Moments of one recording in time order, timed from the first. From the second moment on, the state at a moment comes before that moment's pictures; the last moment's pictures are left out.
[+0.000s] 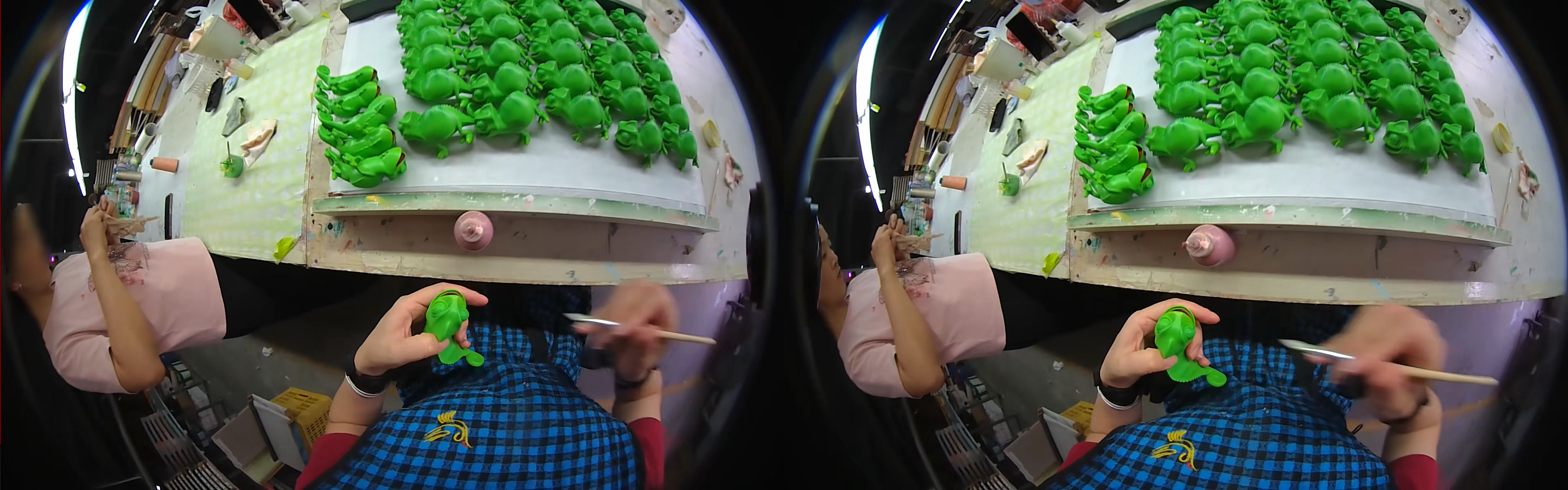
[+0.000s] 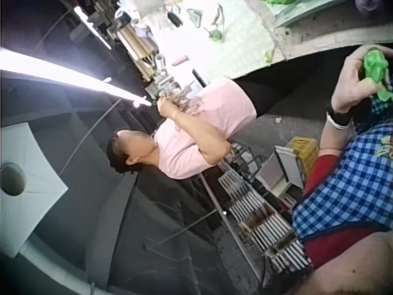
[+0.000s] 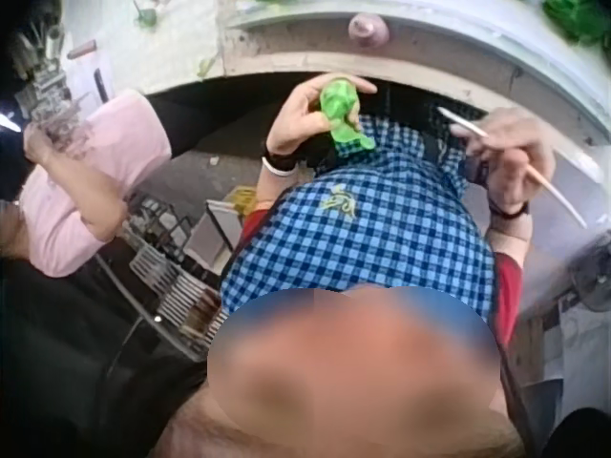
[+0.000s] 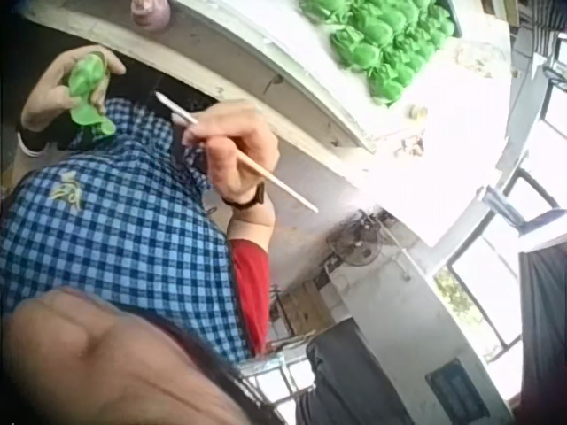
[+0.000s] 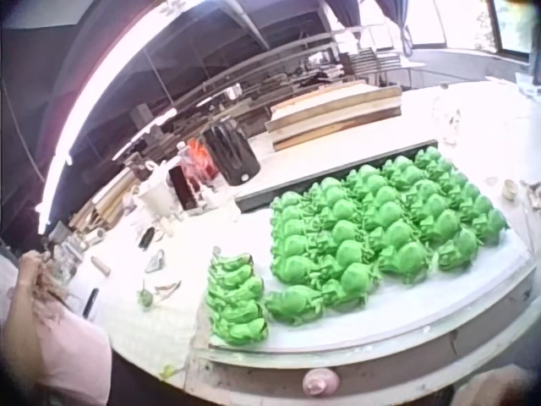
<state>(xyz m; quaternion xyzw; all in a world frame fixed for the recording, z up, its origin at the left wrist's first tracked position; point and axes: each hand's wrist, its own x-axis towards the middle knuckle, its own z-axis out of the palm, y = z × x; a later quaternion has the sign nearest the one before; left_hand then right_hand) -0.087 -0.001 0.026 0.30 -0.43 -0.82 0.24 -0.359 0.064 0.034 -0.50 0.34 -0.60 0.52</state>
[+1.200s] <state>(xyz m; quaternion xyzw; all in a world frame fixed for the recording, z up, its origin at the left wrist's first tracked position) -0.041 -0.001 -0.011 0.25 -0.34 -0.90 0.14 -0.253 0.013 0.015 -0.64 0.41 -0.47 0.45</state>
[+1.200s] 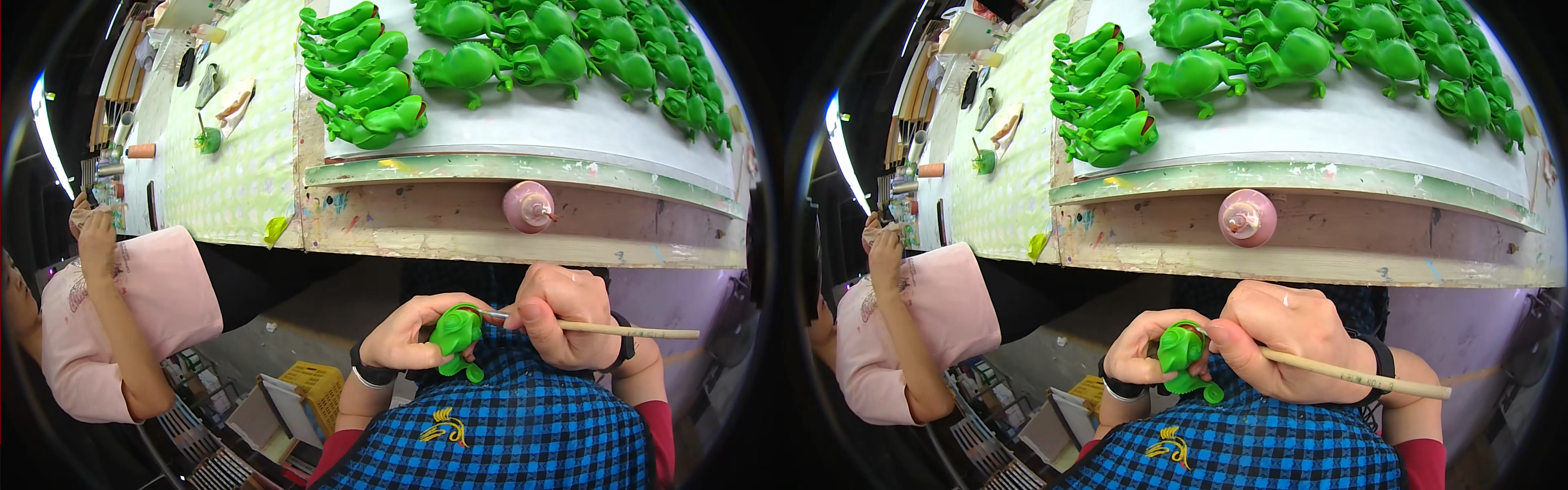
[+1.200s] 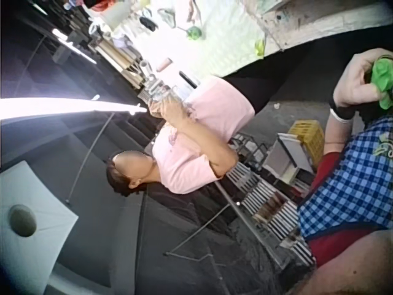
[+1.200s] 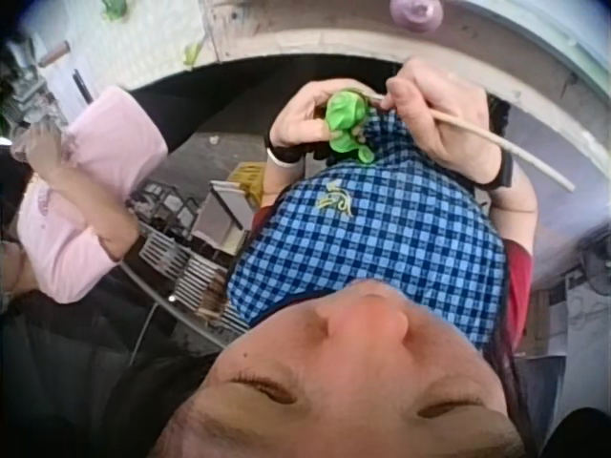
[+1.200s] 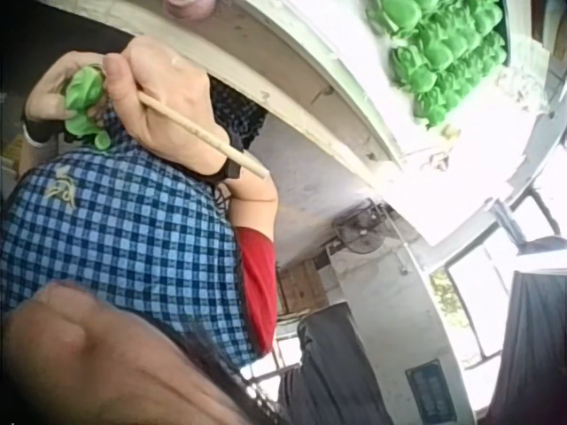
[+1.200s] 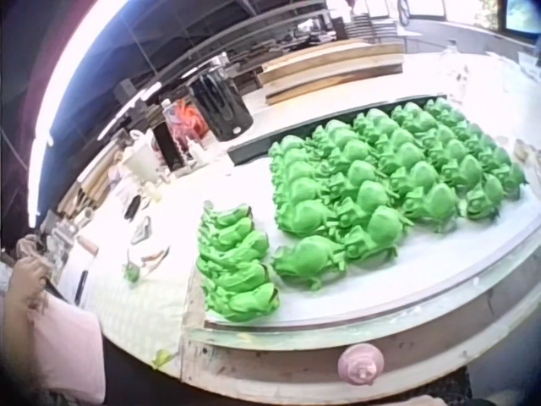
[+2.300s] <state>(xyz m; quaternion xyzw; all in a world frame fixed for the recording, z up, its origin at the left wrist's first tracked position) -0.046 -0.001 -0.003 0.29 -0.39 -0.87 0.11 -0.253 0.012 0.018 -0.68 0.40 -0.45 0.41</state>
